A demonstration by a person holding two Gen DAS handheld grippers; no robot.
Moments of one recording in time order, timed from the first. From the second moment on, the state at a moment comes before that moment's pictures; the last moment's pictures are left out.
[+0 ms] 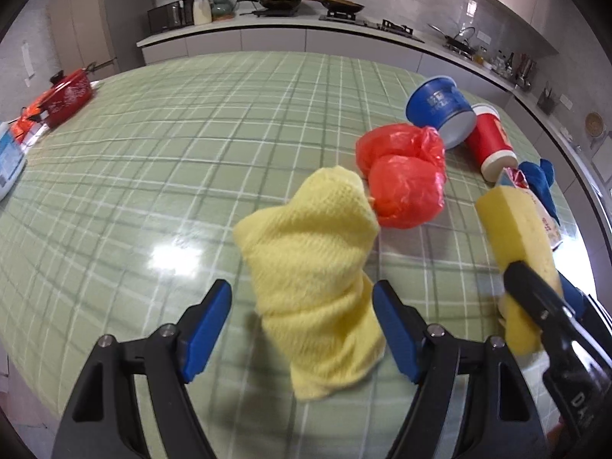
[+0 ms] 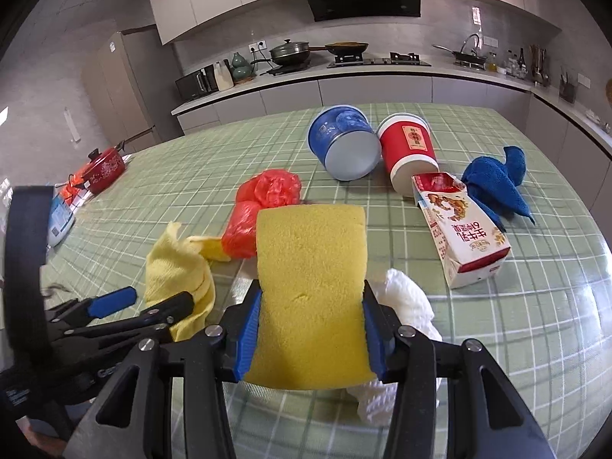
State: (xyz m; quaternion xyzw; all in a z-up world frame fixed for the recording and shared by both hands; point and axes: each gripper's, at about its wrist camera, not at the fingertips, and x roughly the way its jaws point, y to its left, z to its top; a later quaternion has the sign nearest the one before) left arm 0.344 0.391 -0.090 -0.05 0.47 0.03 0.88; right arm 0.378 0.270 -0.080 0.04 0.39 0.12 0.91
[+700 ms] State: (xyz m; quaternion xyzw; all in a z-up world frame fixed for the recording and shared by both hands) left arm 0.328 0.415 -0.062 -0.06 0.41 -0.04 0.91; right arm 0.379 0.284 -0.074 0.05 0.39 0.07 0.92
